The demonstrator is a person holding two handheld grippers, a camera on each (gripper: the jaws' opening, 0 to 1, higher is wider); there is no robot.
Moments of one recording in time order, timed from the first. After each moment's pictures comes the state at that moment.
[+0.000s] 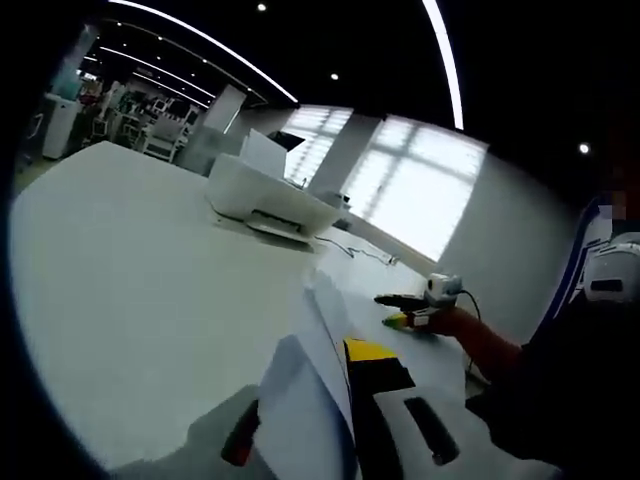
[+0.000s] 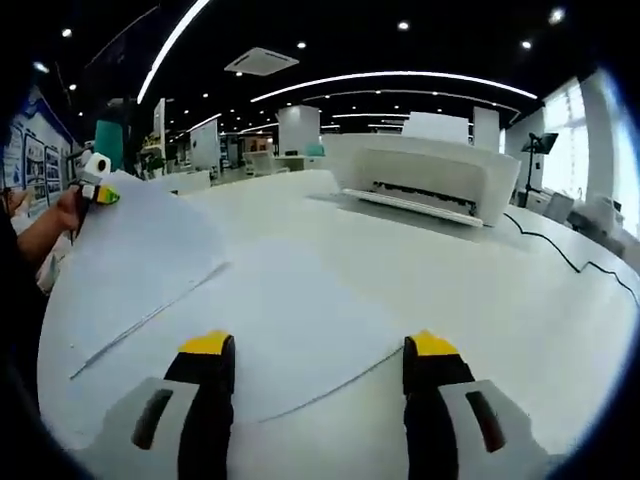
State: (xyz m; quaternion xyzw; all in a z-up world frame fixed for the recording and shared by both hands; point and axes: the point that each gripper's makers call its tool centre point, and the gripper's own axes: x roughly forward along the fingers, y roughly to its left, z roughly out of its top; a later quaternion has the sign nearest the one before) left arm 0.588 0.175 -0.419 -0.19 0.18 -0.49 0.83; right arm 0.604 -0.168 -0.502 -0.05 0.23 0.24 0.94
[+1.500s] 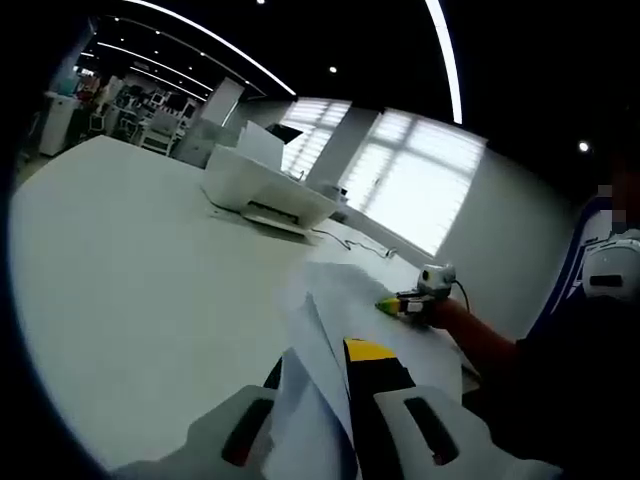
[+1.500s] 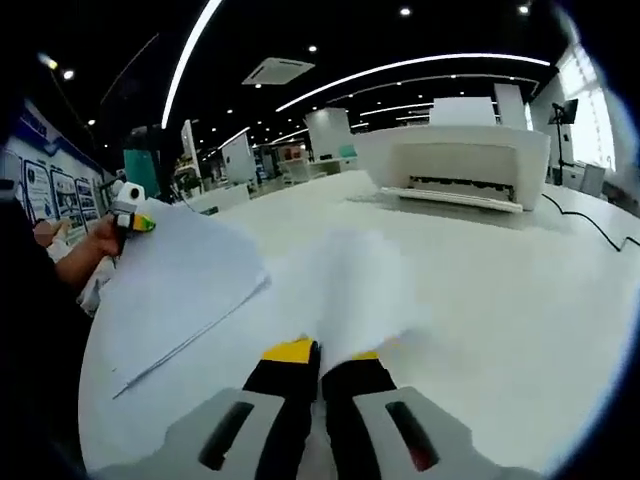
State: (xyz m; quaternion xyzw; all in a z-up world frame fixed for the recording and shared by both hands) left arm 0.582 0.171 -0.425 -0.19 0.20 -0.50 0.82; right arm 0.584 -0.130 -0.475 0.04 0.19 0.36 0.91
